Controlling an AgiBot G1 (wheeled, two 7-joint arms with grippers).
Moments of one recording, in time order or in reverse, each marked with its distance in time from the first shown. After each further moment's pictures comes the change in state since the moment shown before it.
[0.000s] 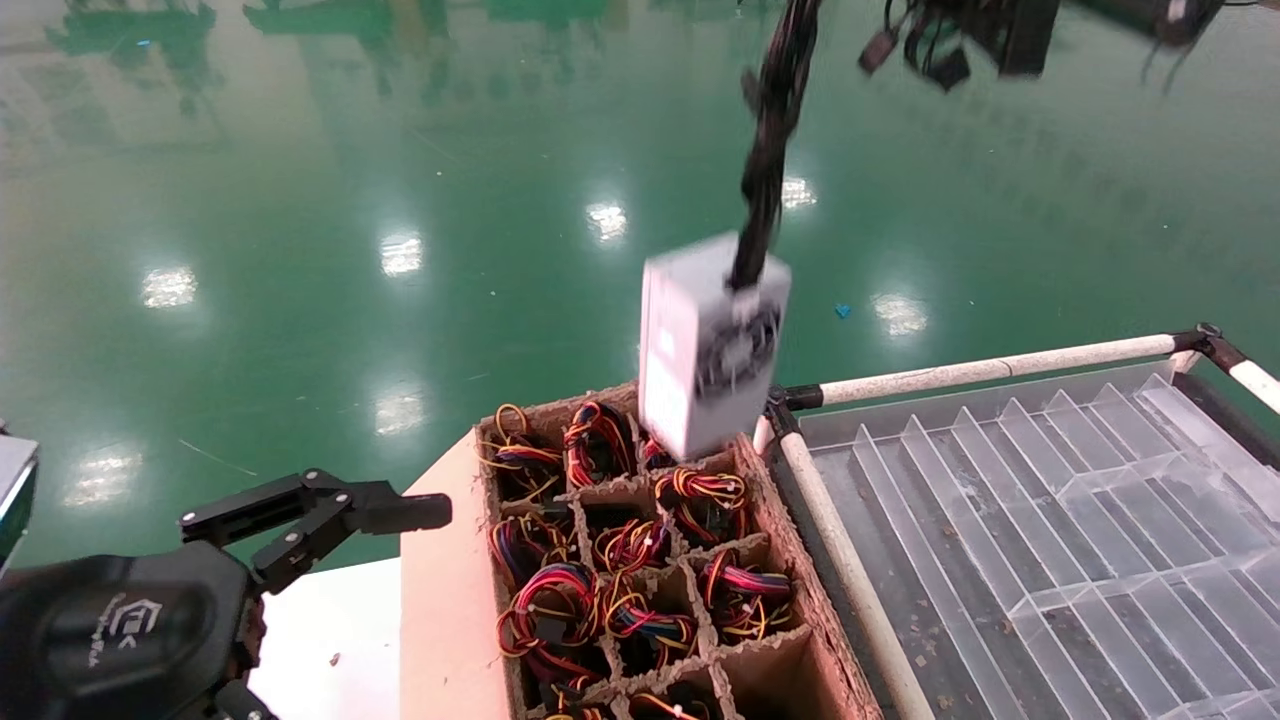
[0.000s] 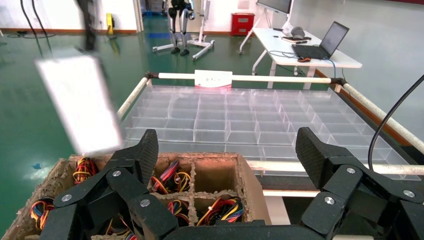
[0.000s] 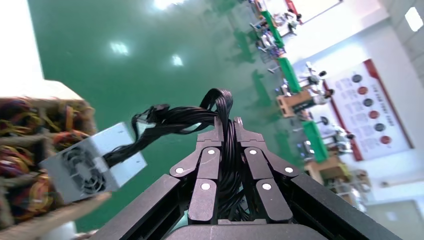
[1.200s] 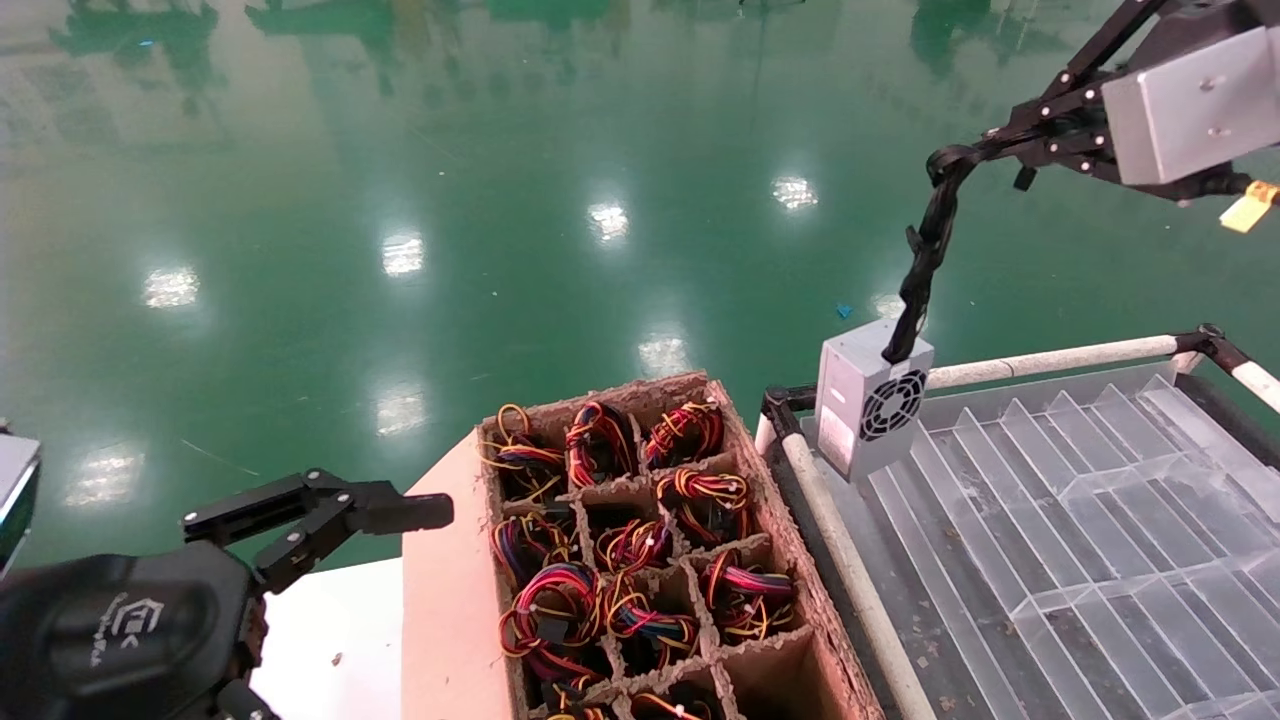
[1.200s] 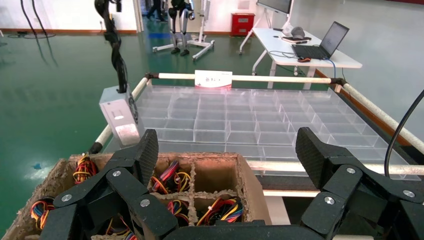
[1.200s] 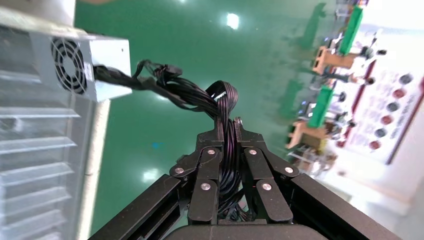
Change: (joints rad) left arm 0.000 0.000 0.000 0.000 0.000 0.000 0.000; right arm 0.068 -0.116 -0.188 -0.273 -0.367 -0.039 -0.616
